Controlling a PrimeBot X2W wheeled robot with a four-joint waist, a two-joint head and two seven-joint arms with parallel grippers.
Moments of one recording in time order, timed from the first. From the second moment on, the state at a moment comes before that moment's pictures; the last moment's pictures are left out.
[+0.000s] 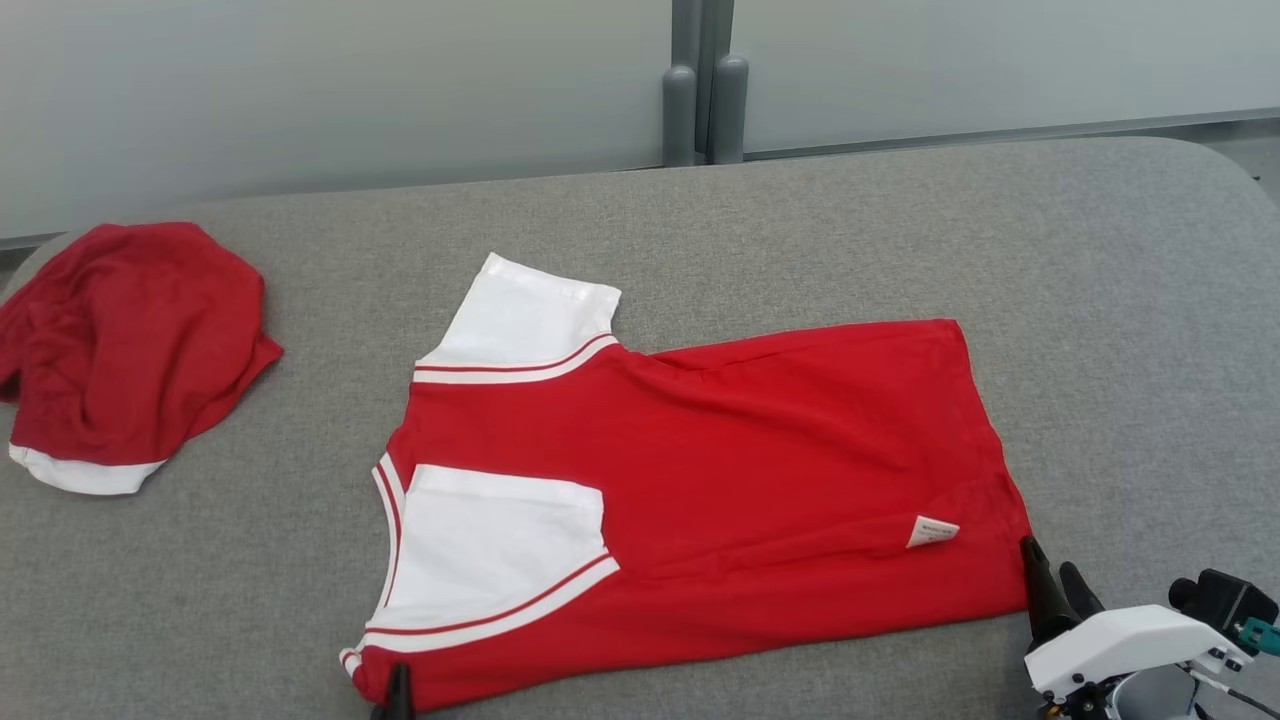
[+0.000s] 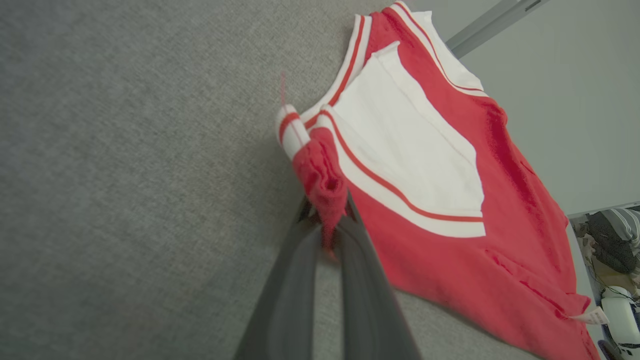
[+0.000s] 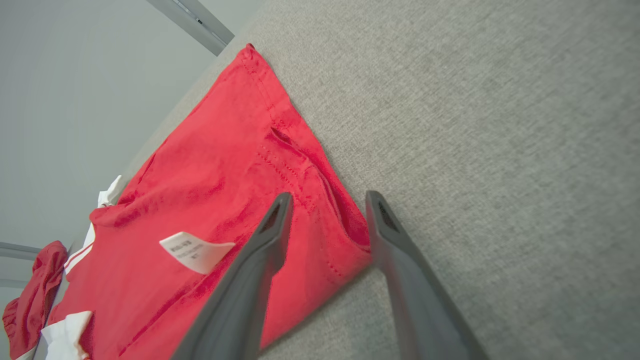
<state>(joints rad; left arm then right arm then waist) 0.17 0.07 -0.21 0.23 -0.91 0.06 -0.16 -0.06 -0.05 -0.12 0.45 0.72 0.13 -0.01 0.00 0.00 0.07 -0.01</state>
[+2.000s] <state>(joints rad) -0.98 0.32 -0.48 0.87 -0.53 -0.01 0.25 -0.33 -0.05 0.08 0.04 0.33 0.13 0.05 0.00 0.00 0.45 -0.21</state>
